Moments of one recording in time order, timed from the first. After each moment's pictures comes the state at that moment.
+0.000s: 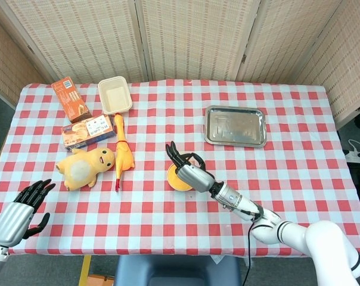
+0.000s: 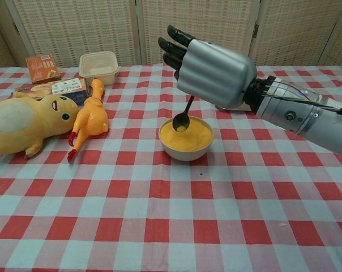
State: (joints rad) left arm -0.18 -1.07 0.06 -1.52 1.70 1.47 -0.16; right arm 0.88 -1.76 0.08 -0.96 -1.78 1.24 -1.22
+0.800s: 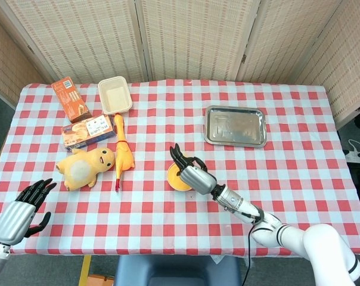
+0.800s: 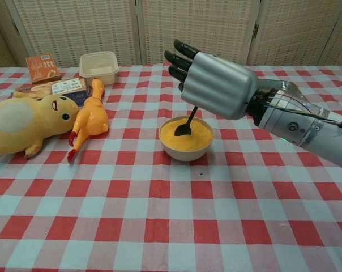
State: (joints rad) left arm -0.19 -1.08 0.06 -1.52 1.69 1.45 -0.15; right arm 0.86 -1.79 0.06 -0.94 -1.78 1.24 -1.14
